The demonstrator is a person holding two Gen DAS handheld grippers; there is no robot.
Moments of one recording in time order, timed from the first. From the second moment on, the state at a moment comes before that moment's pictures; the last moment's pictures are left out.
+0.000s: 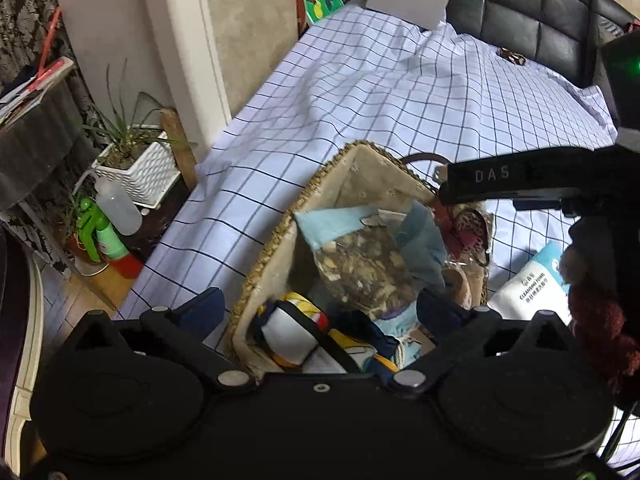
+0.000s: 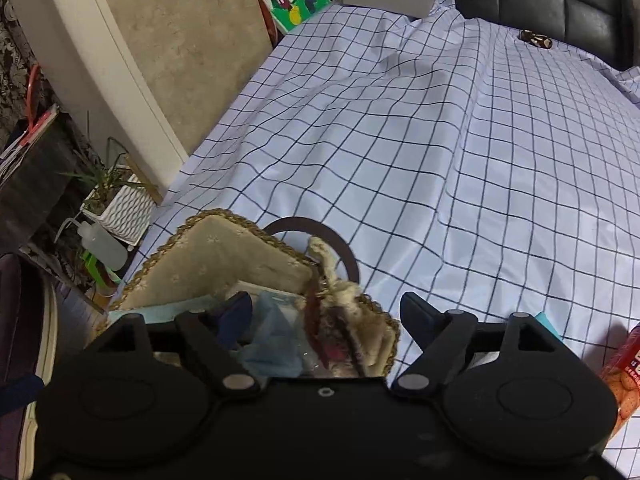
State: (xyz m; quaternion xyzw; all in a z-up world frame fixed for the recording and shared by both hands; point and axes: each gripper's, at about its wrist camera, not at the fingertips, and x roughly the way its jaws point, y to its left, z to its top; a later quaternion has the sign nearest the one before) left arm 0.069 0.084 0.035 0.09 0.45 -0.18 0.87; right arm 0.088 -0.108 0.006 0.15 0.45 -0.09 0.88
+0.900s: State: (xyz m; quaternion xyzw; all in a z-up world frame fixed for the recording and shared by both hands) left arm 0.044 0.054 0.040 0.12 0.43 -0.15 0.88; right arm 0.015 -0.128 0.021 0.08 0.46 -0.13 0.88
